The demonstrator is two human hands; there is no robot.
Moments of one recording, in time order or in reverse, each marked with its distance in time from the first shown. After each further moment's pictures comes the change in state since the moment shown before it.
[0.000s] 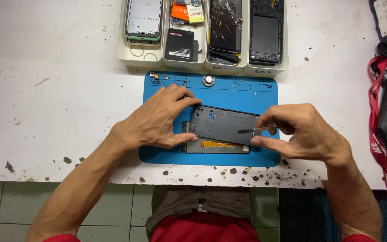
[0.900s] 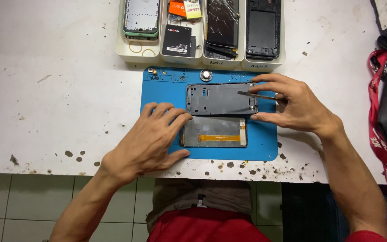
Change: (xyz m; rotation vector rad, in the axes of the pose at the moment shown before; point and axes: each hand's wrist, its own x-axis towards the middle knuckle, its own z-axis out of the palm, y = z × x) left_hand -0.037 0.054 0.008 0.397 -0.027 -0.083; right_hand 0.011 0.041 -0.003 -0.031 0.023 0.031
